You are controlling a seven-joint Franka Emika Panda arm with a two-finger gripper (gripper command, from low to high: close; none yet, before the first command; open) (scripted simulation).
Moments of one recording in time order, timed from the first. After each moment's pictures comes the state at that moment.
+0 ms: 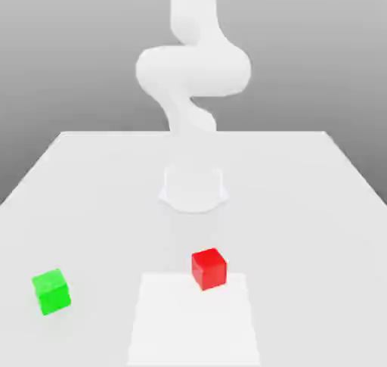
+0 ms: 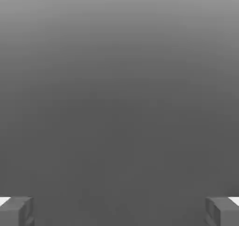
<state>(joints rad) 0.01 -0.74 0.00 -2.37 -0.01 2.35 0.77</state>
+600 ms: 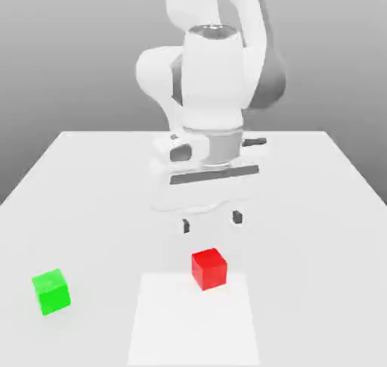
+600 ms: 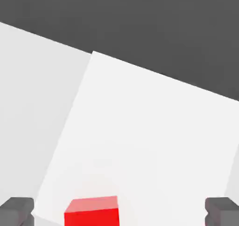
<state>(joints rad) 0.12 -0.12 -0.04 -2.95 -0.02 2.87 0.49</state>
